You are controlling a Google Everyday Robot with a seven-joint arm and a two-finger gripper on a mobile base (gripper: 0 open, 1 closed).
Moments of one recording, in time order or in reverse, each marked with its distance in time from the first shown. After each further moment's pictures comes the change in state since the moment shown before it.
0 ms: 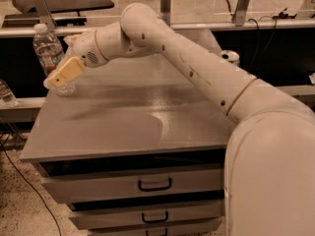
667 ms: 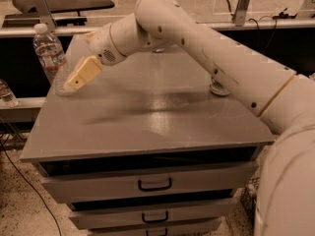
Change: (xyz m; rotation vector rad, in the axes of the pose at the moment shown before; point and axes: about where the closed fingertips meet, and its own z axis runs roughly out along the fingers) arm 0.012 0.012 -0.056 0.065 0.147 -0.053
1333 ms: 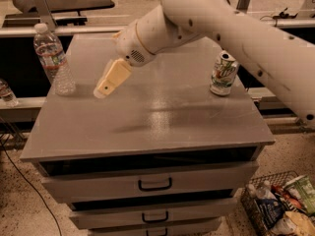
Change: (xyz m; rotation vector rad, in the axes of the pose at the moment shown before) arm 0.031 0.022 -0.077 0.063 0.188 -0.011
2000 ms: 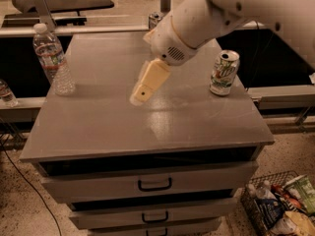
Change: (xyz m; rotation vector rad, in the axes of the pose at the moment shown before) arm 0.037 0.034 -0.099 0.054 0.222 0.017
